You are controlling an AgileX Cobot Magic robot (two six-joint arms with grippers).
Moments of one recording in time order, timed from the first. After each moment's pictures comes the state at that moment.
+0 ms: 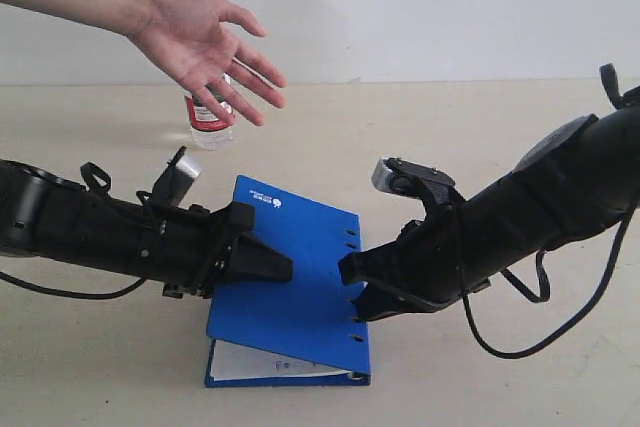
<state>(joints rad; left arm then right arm) -0.29 1.98 -0.79 -1.71 0.89 1.32 0.43 1.85 -0.83 1.21 0.57 -0.94</state>
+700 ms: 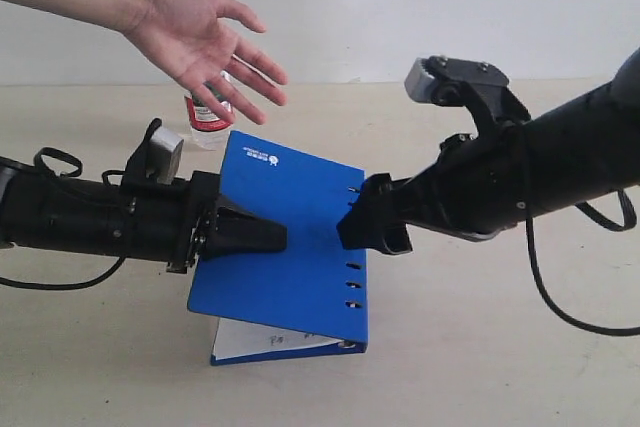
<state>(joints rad) -0.22 1.96 -0.78 -1.72 1.12 1.40 0.43 1.50 -0.79 0.94 0.48 -0.77</state>
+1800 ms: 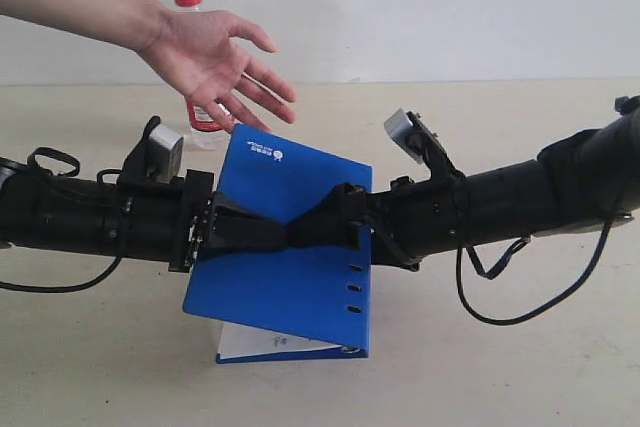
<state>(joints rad) -0.21 1.96 -0.78 -1.71 1.17 1.42 0.32 1.97 -0.86 1.74 0.90 -1.50</state>
